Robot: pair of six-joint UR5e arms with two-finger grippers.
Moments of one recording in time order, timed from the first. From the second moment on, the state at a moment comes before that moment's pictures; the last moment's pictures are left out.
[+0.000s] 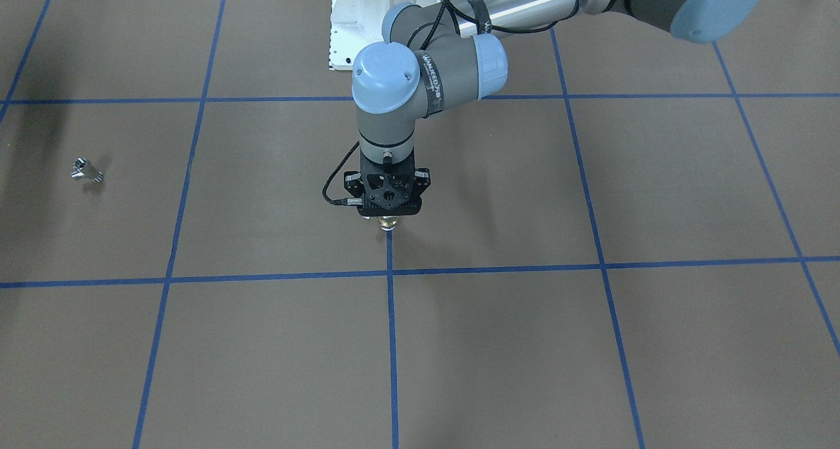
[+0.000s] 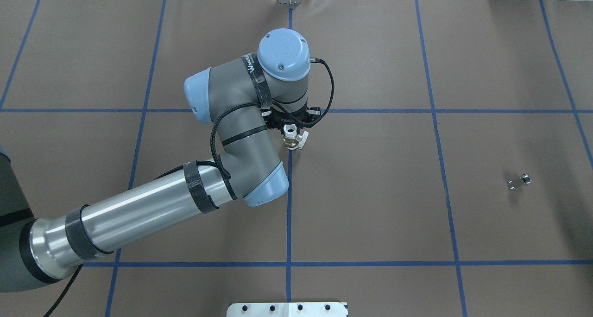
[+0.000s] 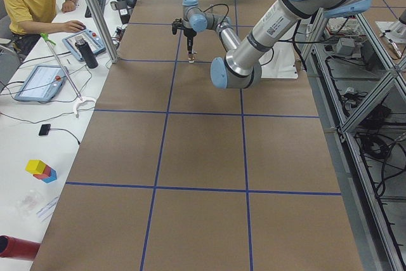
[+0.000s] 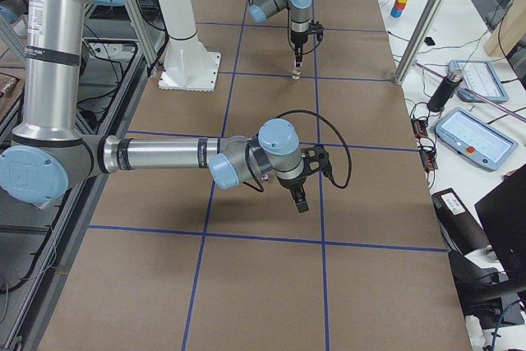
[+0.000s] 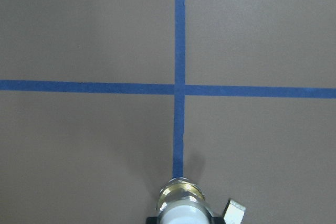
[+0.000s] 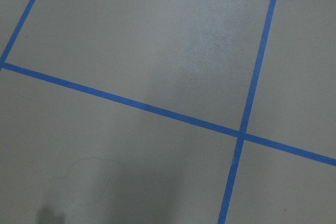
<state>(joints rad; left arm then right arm) -0.57 -2.57 -1.31 -1.60 -1.91 -1.19 1.47 -1.72 1.76 -1.15 2.34 0.11</state>
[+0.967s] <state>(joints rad) -0.61 -2.36 -1.75 -1.41 -1.90 -1.01 1.47 -1.73 1.77 -1.15 2.35 0.15</state>
